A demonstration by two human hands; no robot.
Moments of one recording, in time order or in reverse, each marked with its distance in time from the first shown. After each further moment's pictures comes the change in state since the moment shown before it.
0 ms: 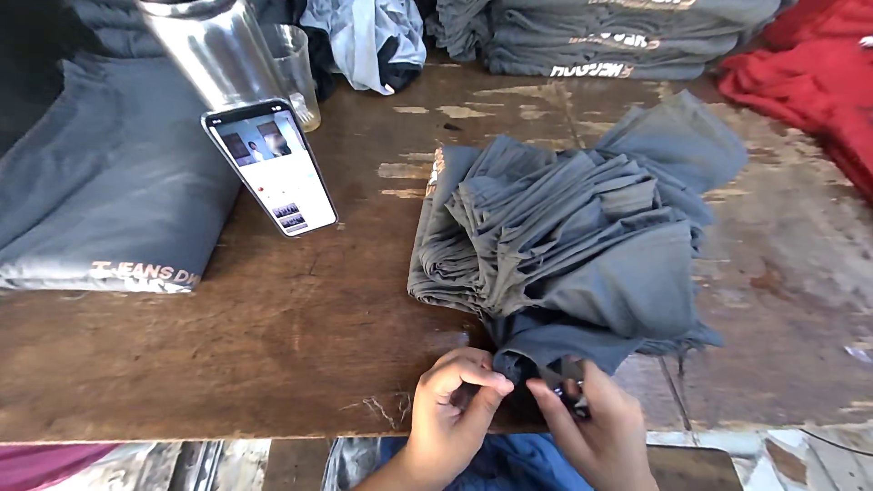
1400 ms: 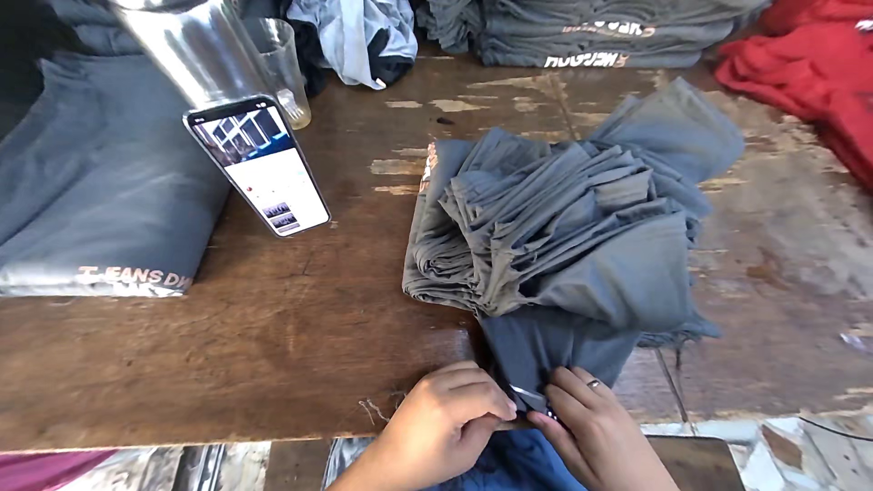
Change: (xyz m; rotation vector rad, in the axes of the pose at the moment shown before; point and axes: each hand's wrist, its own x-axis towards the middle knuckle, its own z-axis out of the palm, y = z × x) left_hand 0.018 0.022 -0.027 0.409 -0.479 0.131; right_hand -0.013 0.002 -0.032 -0.208 -0.487 -0.005
